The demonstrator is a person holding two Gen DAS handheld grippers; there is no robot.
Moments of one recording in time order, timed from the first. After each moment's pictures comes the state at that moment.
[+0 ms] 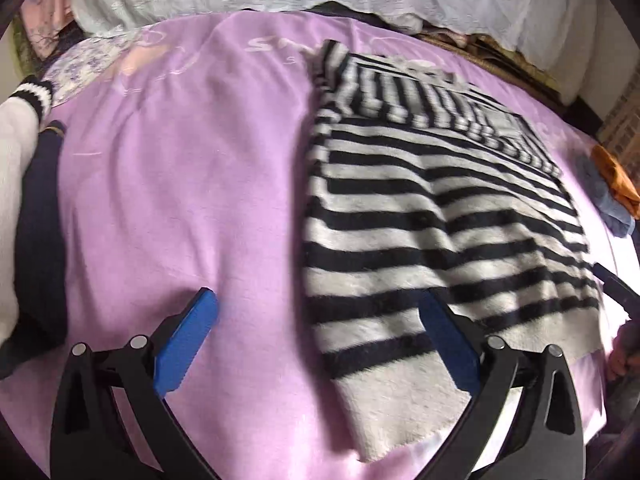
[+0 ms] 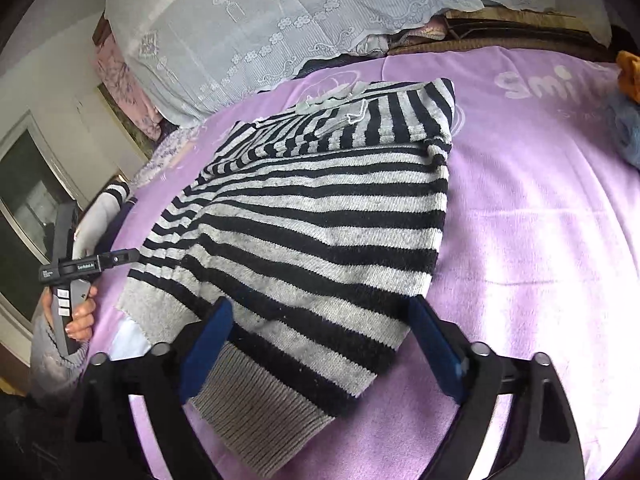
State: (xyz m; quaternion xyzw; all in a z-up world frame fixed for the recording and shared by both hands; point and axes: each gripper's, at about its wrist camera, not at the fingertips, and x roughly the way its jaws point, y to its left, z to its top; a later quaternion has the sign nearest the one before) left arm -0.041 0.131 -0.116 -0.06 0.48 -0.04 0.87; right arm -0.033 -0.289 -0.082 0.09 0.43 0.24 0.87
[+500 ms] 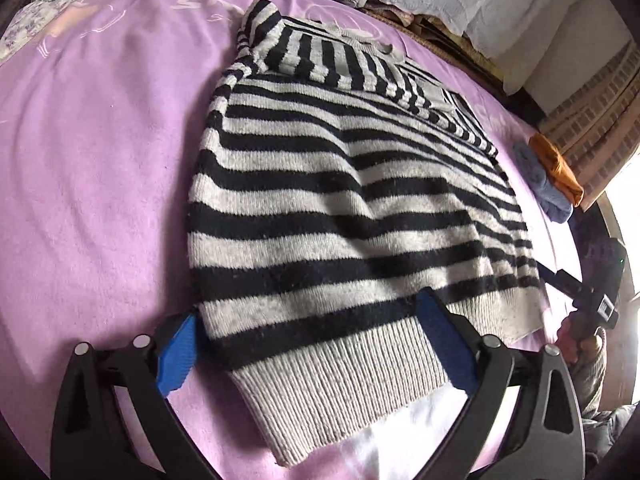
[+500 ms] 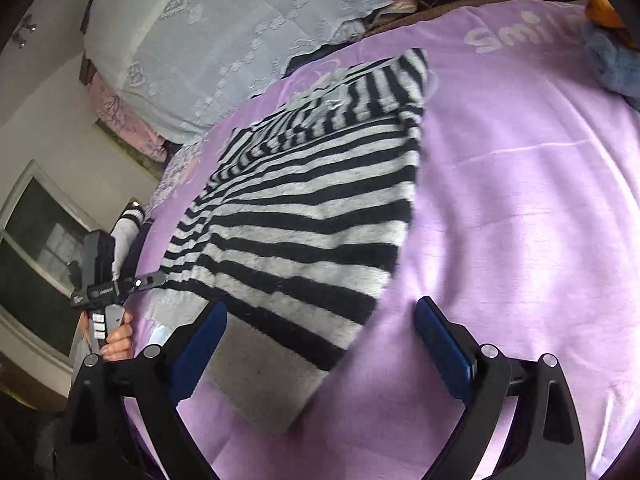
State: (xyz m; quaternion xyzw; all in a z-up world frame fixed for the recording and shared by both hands) left arm -0.033 0.112 -0.137 -0.14 0.51 -0.16 0.83; right arm -0.041 -0.309 -0.092 0.17 0.45 0.26 0.84
